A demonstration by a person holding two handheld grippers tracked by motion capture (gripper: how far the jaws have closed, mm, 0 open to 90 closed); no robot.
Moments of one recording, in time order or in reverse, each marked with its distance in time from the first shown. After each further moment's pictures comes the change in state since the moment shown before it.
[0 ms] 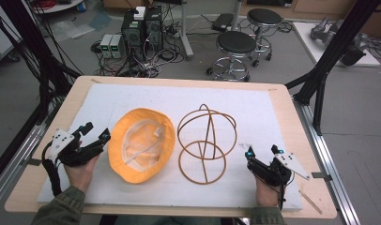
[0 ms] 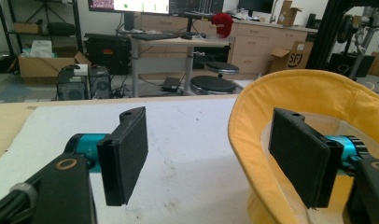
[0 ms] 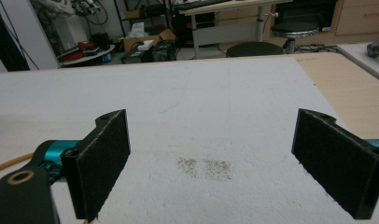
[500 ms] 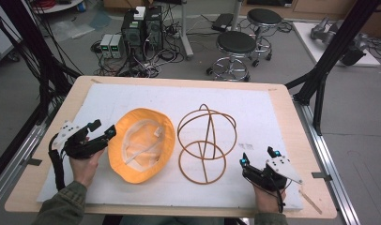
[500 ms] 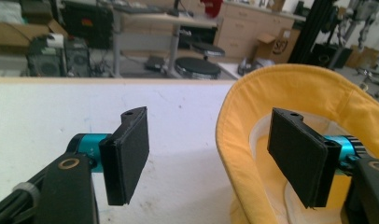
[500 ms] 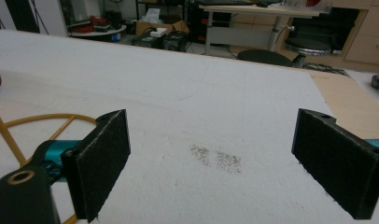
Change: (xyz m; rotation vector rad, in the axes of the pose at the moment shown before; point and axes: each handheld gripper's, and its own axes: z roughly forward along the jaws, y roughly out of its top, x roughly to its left) left arm 0.001 0.007 0.023 0.116 -0.069 -0.079; right arm 0.015 -0.001 -0.012 0.025 0.047 -0.191
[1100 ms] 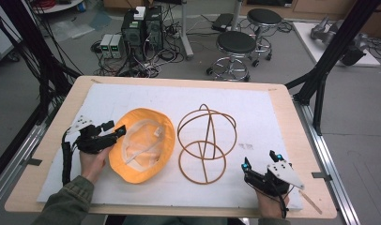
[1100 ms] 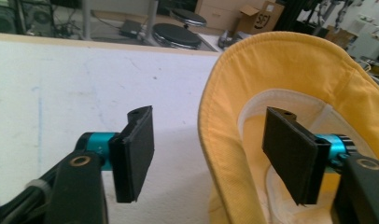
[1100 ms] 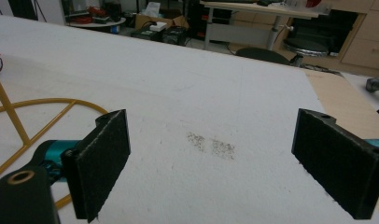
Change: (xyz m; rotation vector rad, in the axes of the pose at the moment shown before) left arm 0.000 -0.006 0.030 0.122 -0.093 -0.085; right arm -0.001 -0.004 -0.012 0.014 -0.008 -0.042
